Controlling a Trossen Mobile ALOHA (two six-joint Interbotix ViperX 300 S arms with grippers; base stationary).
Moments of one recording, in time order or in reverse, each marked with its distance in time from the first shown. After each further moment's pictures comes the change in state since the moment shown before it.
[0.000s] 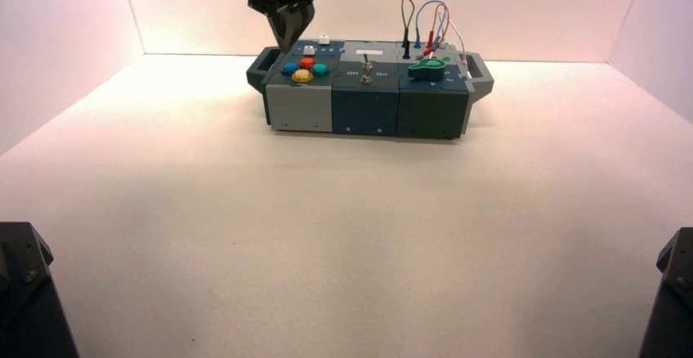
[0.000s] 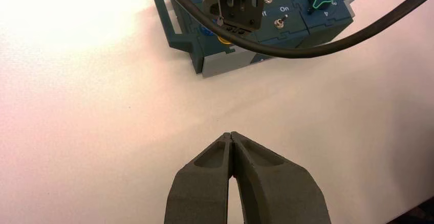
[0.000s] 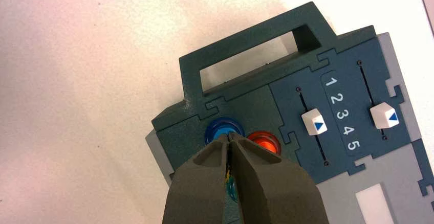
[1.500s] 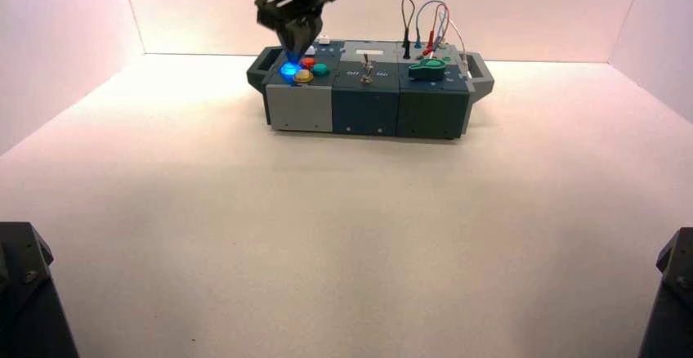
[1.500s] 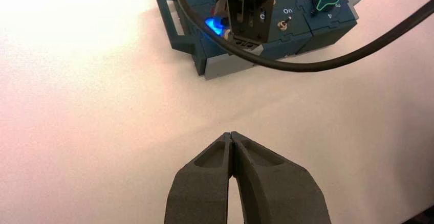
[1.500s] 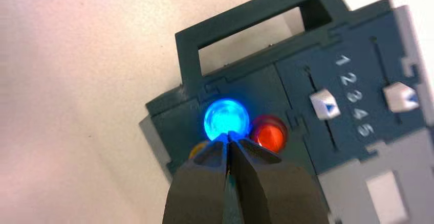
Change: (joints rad) left arm 0.002 0.002 0.018 0.002 -0.034 0.000; right arm 0.000 -0.037 0.087 -0.032 -0.035 0.028
